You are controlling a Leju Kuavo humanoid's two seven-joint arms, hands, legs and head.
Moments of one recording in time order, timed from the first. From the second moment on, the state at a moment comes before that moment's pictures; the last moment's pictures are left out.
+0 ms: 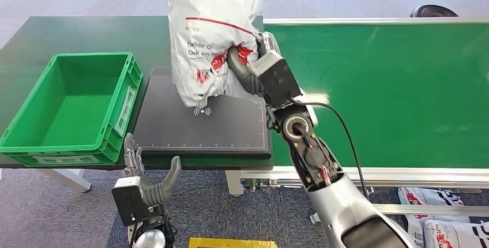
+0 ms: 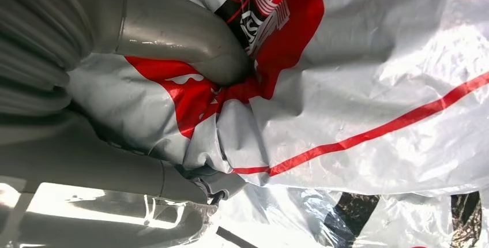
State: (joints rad) left arm -0.04 -0.28 -0.30 -1.25 -0.05 0.55 -0.70; right arm -0.77 0.16 0.46 -1.03 0.33 -0.21 -0.49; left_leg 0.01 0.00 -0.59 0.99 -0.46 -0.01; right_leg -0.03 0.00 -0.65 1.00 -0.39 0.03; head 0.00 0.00
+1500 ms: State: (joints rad) left arm -0.04 -0.27 -0.35 -1.25 -0.01 0.56 -0.70; right arm -1.13 0.21 0.67 -0.30 0.68 -0.21 -0.05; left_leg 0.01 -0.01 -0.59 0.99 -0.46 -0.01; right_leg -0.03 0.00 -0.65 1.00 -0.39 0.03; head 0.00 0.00
